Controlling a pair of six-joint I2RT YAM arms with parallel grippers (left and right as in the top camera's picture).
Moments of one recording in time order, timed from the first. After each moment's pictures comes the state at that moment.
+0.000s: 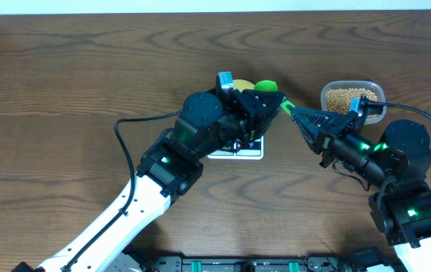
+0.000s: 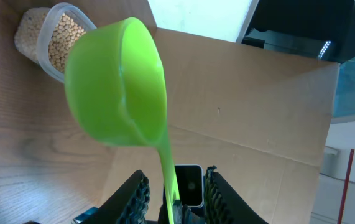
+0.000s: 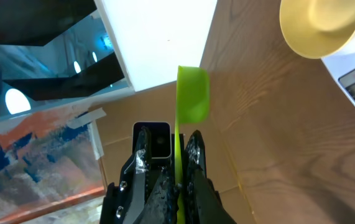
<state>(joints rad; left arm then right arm) -0.67 1.27 1.00 0.07 0.36 -1.69 0.25 0.85 0.82 -0.22 -0.55 1.61</state>
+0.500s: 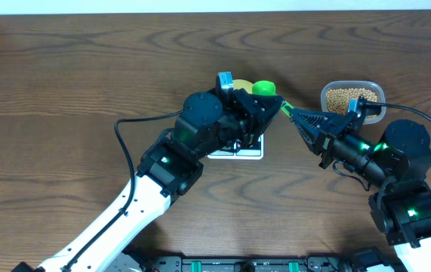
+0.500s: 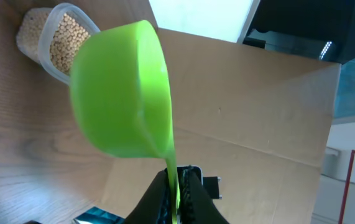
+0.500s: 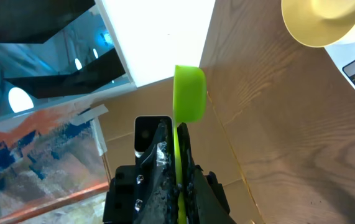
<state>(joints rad) -0.67 1.27 1.00 0.07 0.36 -1.69 0.25 0.85 0.82 -0.22 -0.57 1.64</state>
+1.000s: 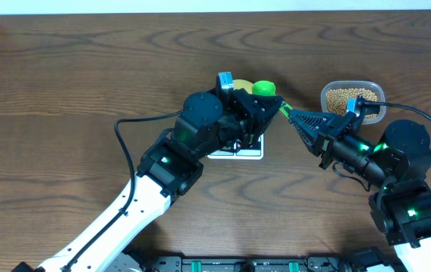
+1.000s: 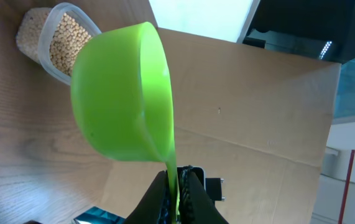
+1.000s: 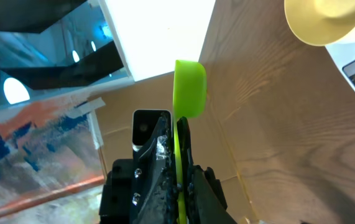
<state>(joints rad) -0.67 1.27 1.00 0.07 0.35 -1.69 0.25 0.85 0.82 -0.22 -0.59 1.60</state>
